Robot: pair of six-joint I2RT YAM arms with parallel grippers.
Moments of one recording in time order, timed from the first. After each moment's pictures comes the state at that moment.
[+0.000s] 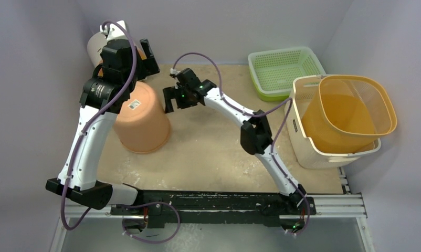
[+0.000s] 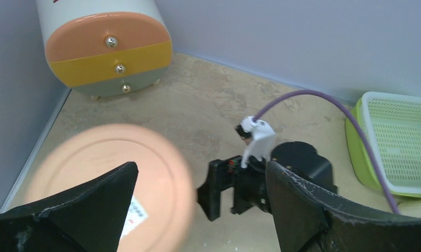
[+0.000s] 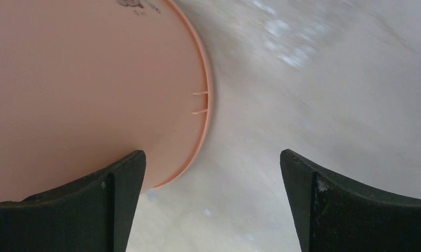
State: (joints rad) left arm -0.34 1.36 1.86 -0.86 -0.45 -0.39; right arm 0.77 2.43 2.30 -0.71 -0.15 0.37
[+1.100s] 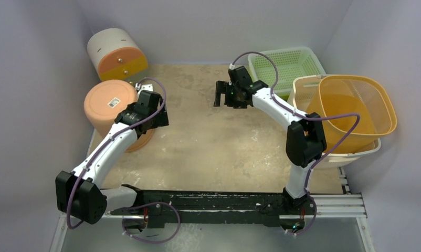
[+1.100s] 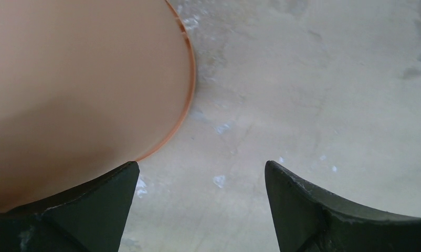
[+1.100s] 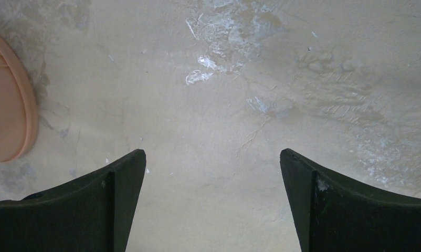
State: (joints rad) left arm -0.35 1.21 1.04 -0.72 -0.35 -0.43; right arm 0.49 1.87 1.56 -0.57 -0.01 0.49
